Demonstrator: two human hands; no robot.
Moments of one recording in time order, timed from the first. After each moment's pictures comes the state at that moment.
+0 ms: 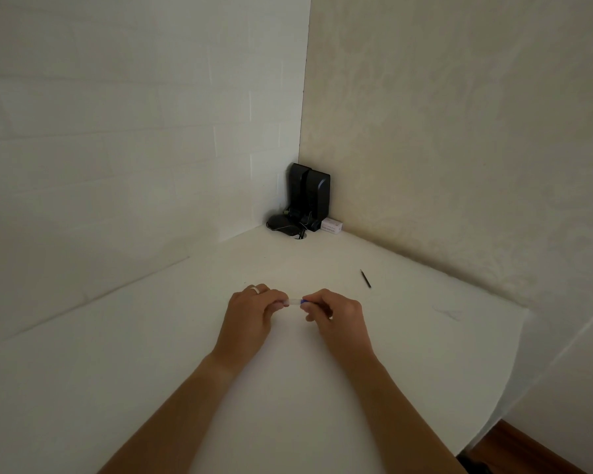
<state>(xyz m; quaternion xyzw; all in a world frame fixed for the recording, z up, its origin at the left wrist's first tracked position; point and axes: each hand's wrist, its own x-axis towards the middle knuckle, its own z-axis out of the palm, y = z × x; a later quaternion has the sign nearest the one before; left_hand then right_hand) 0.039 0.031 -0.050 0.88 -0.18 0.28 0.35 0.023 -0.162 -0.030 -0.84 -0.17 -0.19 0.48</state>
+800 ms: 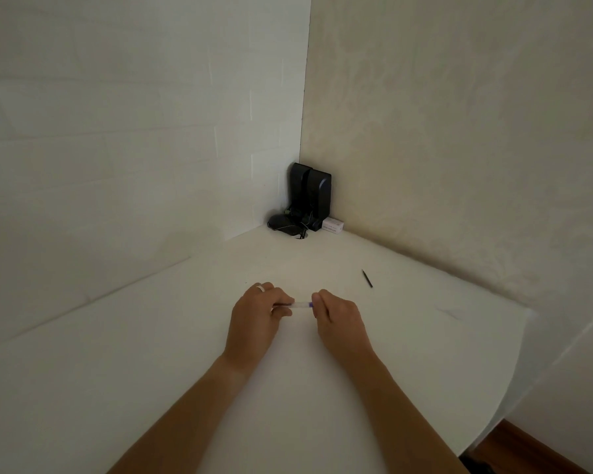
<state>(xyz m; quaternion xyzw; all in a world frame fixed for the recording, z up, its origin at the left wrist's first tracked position) 0.026 0.015 -0.036 0.88 -0.13 0.27 0.37 0.036 -0.158 -0.041 -0.91 -0.13 -0.19 0.35</state>
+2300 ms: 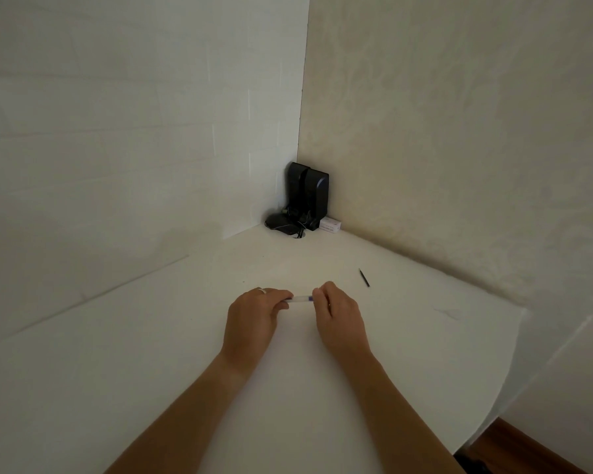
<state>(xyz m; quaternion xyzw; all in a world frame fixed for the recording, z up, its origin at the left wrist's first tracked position) 0.024 0.012 -0.038 0.89 -0.13 0.30 0.30 0.027 -0.156 -0.029 -0.89 -0.07 -0.17 0.41</state>
